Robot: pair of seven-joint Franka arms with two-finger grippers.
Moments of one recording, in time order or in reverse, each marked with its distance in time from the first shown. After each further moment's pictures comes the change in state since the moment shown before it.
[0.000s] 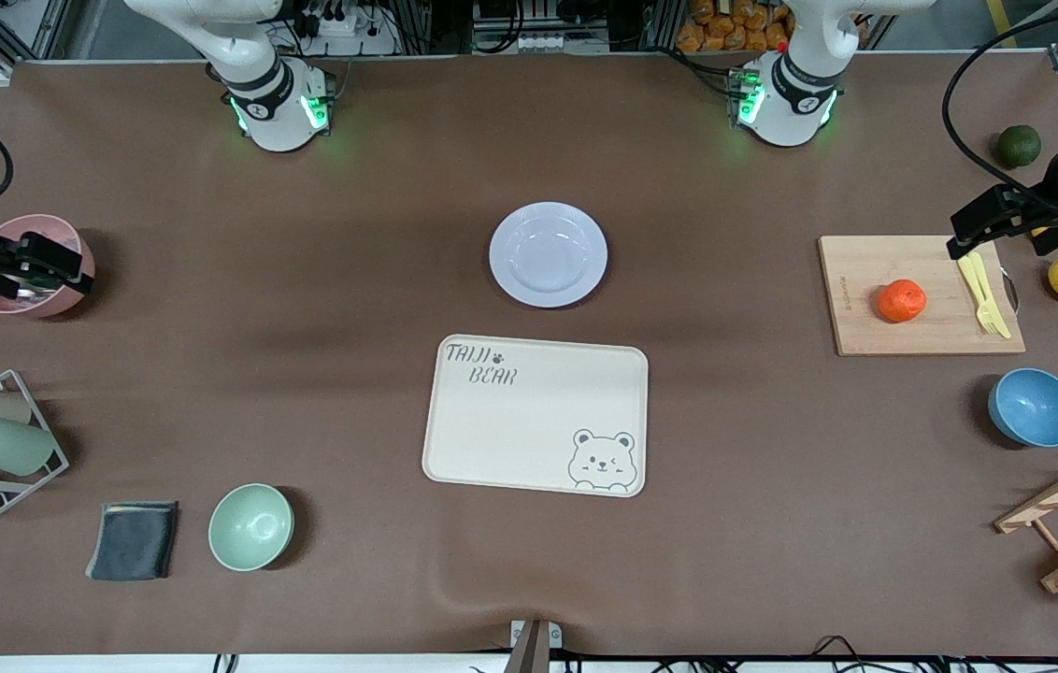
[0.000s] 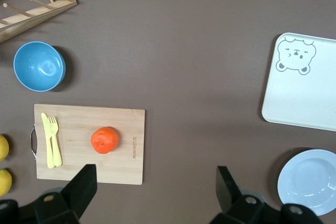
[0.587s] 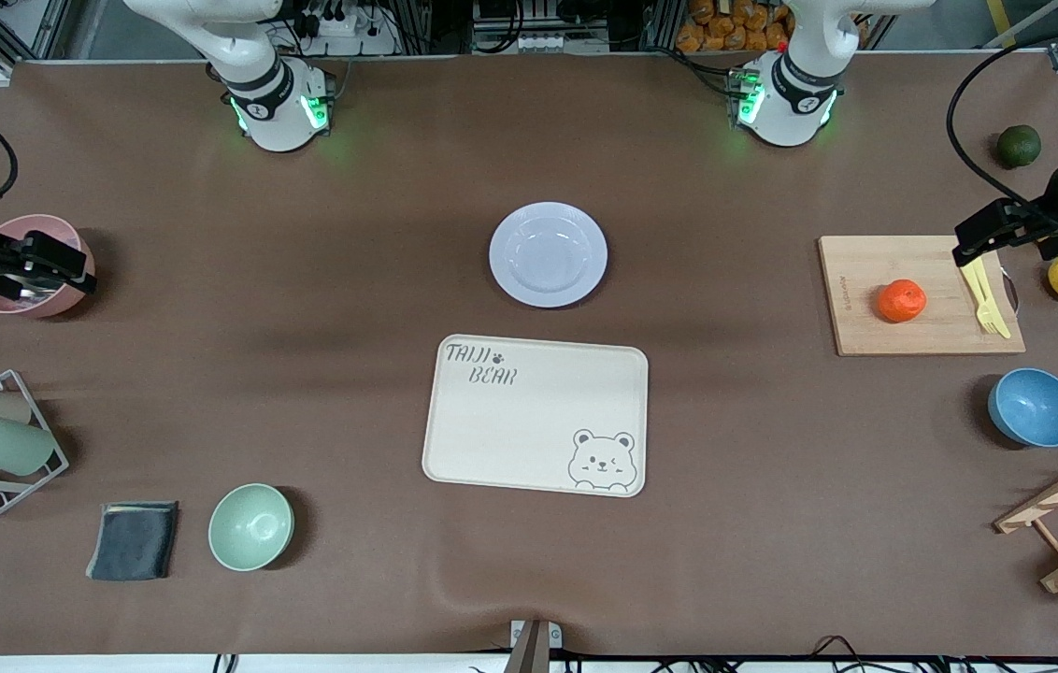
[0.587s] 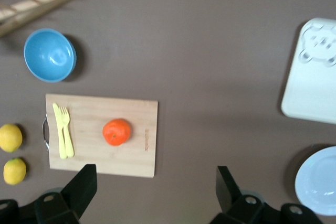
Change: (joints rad) left arm 0.016 0.033 0.005 -0.024 0.041 -0.031 0.012; right arm 0.010 0.000 0.001 0.009 0.000 0.000 0.001
